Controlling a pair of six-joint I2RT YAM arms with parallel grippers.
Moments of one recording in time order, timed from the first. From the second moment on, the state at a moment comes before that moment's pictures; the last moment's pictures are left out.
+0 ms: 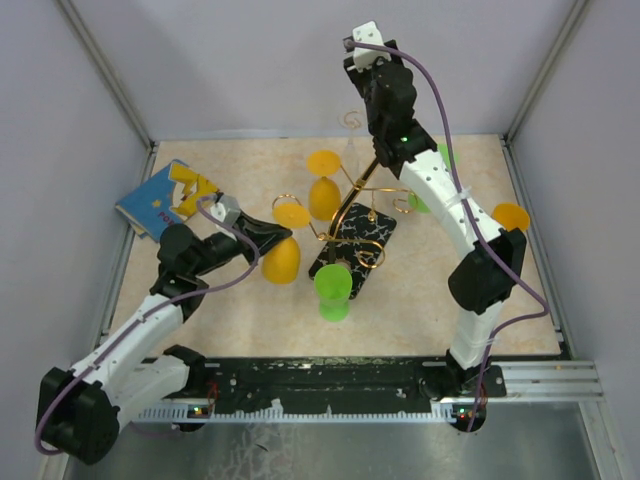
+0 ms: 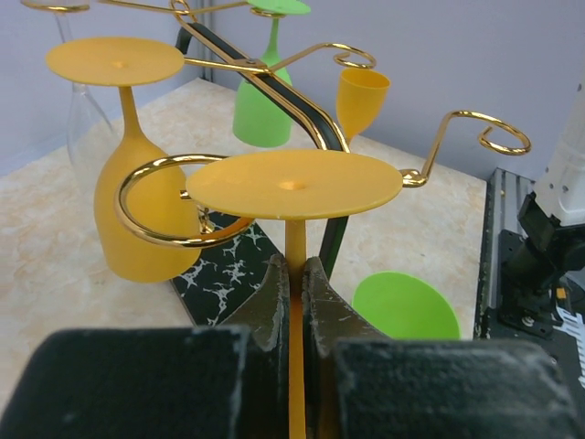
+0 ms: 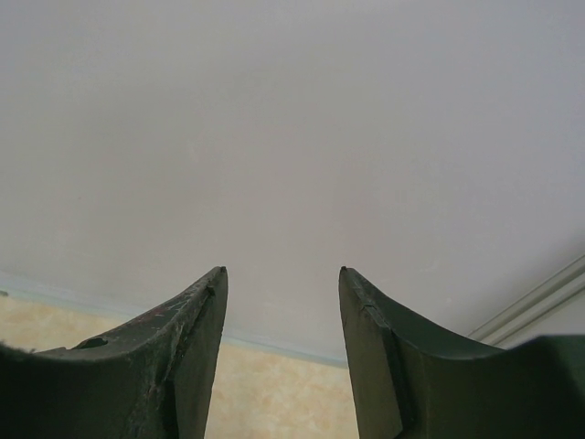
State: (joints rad) left arm -0.41 0.93 0.55 0.57 0.72 -0.25; right arm 0.51 1.85 1.95 0.08 0.45 -0.50
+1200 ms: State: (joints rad) left arm -0.42 0.97 0.41 0.89 0.40 -0.25; right arm 0.49 1.87 1.97 0.09 0.45 -0.57
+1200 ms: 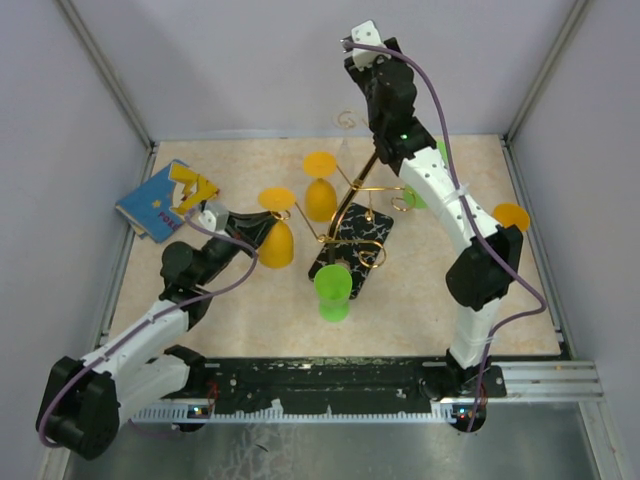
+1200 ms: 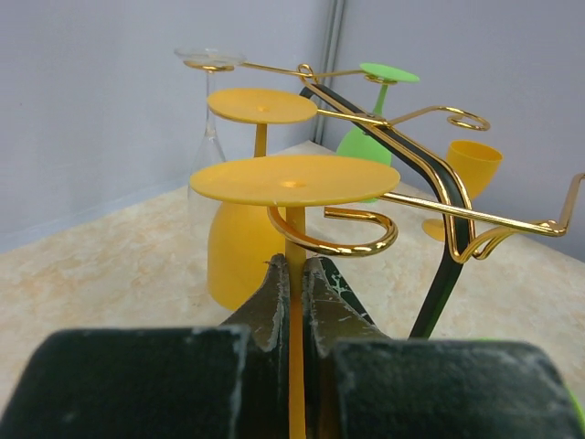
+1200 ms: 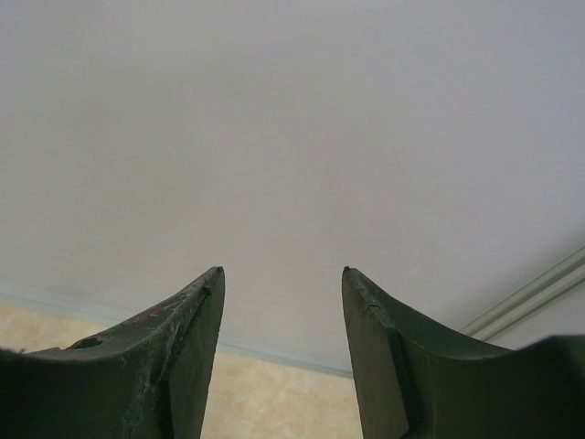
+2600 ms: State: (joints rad) left arm -0.42 0.82 0.42 0.53 0.54 -0.18; right arm 0.49 1.89 1.99 0.08 0.46 -0.55
